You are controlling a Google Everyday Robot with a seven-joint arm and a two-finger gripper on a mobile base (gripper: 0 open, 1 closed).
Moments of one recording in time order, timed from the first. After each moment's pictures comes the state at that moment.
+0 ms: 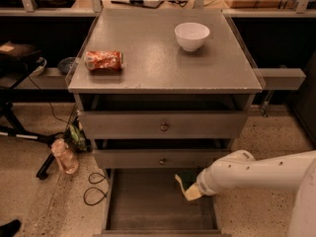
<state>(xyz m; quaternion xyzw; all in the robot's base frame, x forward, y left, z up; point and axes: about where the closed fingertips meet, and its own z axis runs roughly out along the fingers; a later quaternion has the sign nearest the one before) 0.497 -0.159 0.449 -0.31 0.94 0.07 0.15</state>
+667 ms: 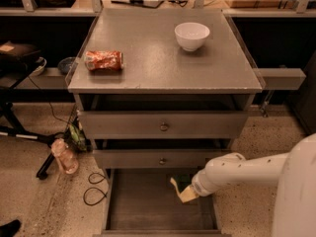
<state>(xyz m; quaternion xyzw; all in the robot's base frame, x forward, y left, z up) 0.505 -0.145 0.408 -0.30 0.94 0.10 0.13</state>
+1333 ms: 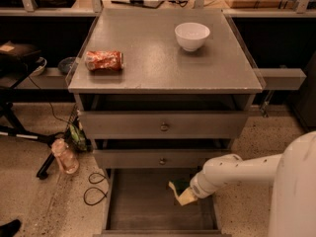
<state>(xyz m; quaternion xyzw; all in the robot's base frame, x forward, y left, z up) 0.500 -0.138 0.391 -0.31 0.94 0.12 0.11</state>
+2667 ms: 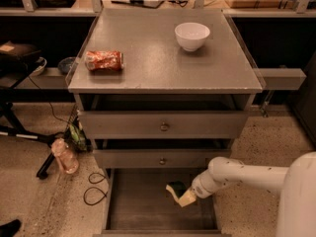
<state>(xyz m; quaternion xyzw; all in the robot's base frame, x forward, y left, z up) 0.515 -0.141 0.338 -0.36 0.91 0.19 0.11</state>
